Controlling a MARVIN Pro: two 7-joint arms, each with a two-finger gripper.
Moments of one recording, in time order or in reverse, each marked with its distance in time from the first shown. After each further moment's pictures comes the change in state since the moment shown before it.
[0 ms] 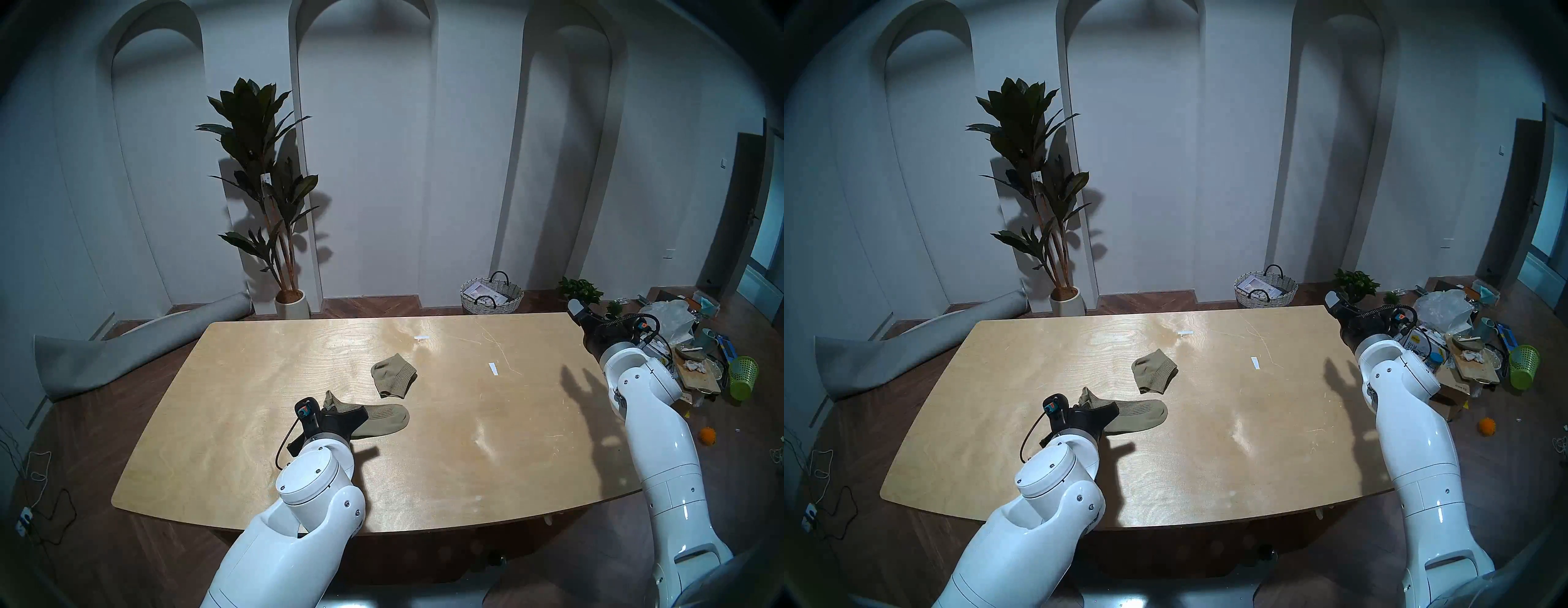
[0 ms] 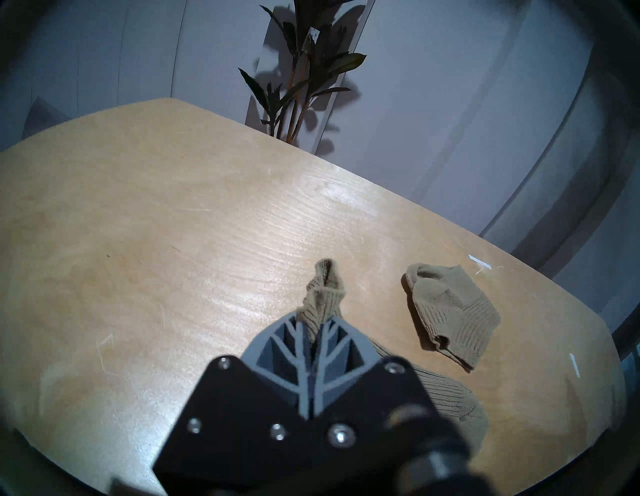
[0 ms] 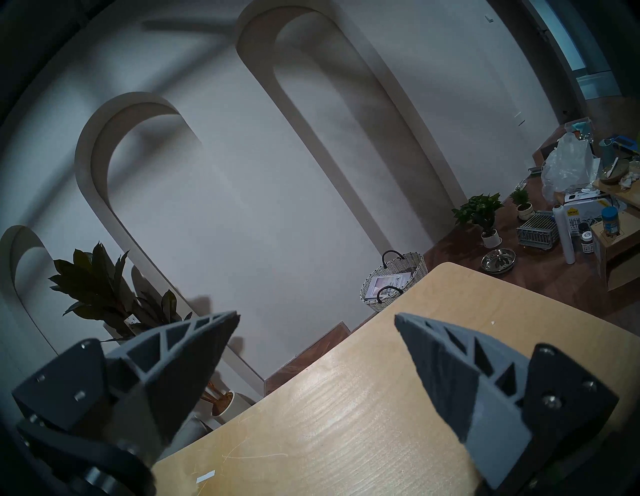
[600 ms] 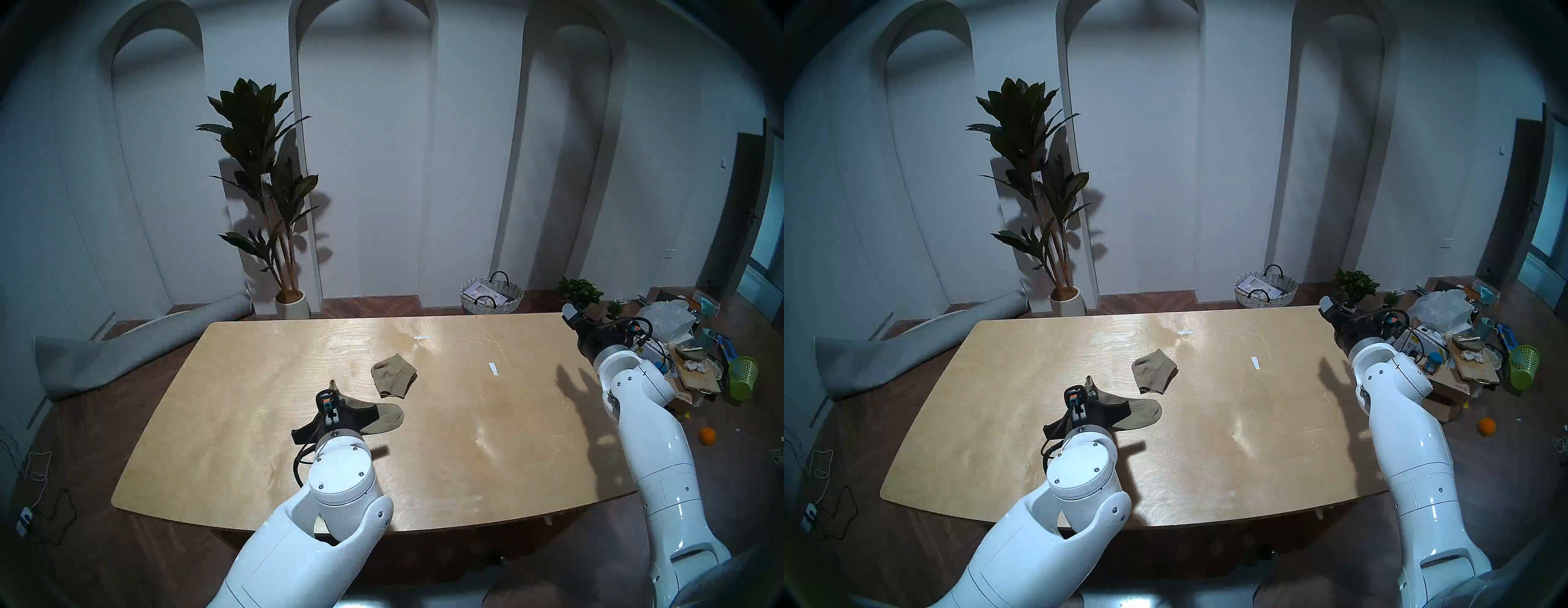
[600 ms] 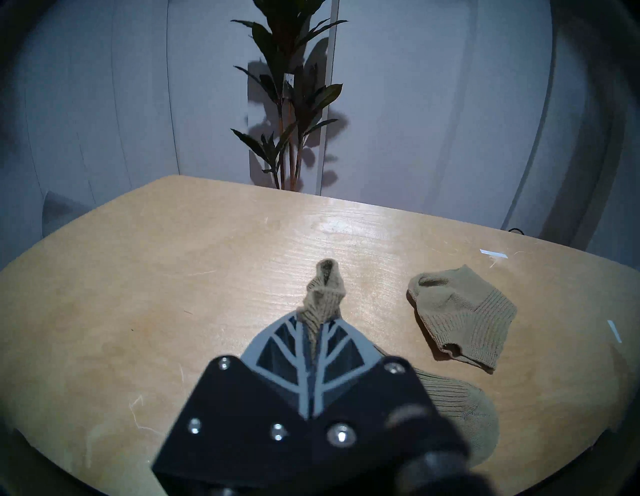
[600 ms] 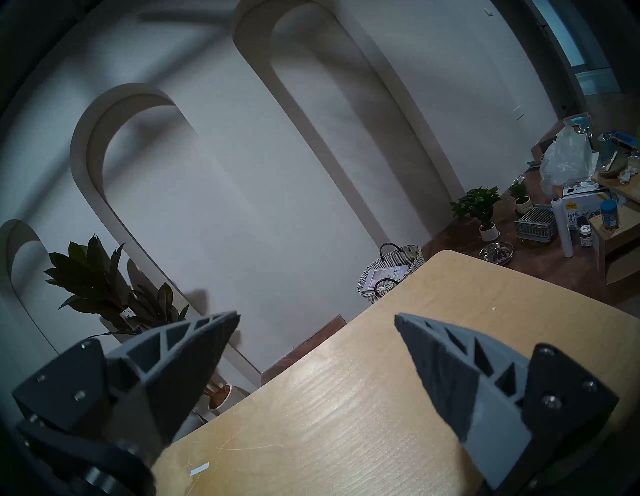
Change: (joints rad) left arm -0.094 0.004 0.165 0.060 0.253 0.096 0.154; right arm 0.022 -0.014 -0.024 0.044 -0.022 -0.005 0.005
